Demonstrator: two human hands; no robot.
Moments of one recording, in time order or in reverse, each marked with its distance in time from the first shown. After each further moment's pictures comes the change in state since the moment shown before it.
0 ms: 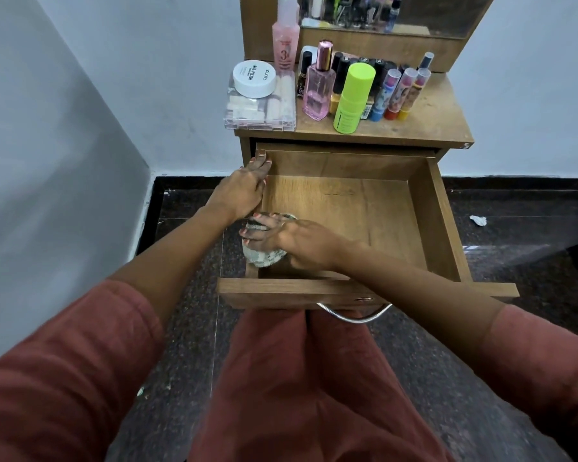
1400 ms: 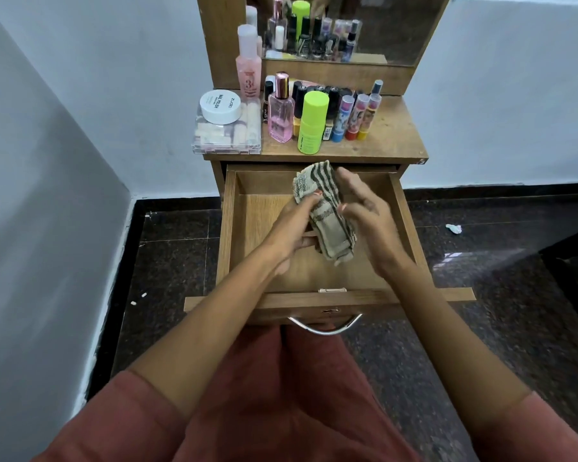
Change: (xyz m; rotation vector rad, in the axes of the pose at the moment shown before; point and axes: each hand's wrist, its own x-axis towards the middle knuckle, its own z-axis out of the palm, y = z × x) left_hand -0.031 0.140 0.007 -1.366 -0.138 -0.237; right_hand -0.093 0.038 -0.021 1.203 0.930 0.521
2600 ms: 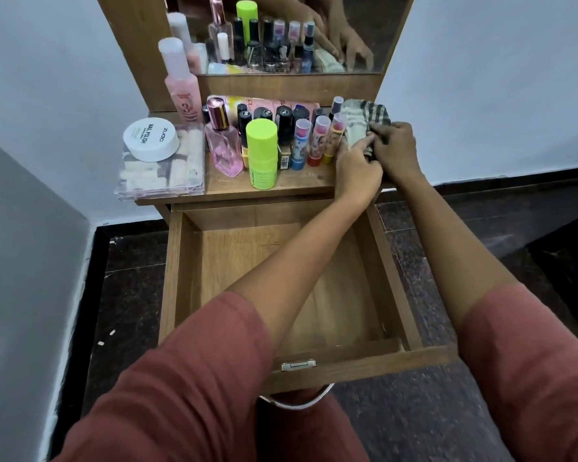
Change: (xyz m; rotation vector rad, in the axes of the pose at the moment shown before) left_hand 0.152 0.045 0.124 0.404 0.155 0.229; right_hand 0.182 0.008 -0.119 -0.760 0.387 0.070
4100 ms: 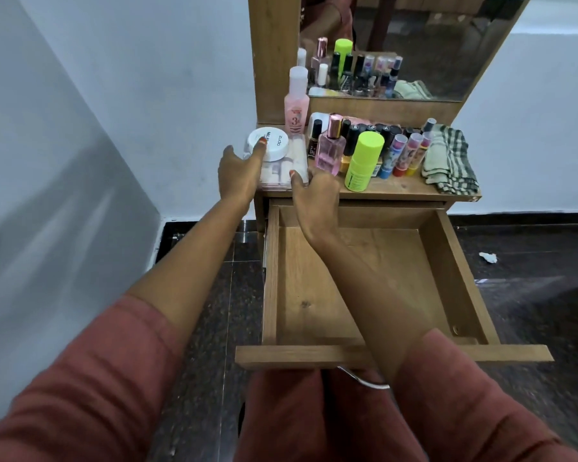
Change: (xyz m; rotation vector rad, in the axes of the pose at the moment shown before) left_hand -0.028 -0.064 -0.263 0.066 0.470 -0.213; right_hand -0.146 -0.172 0.142 0.332 0.095 -0.121
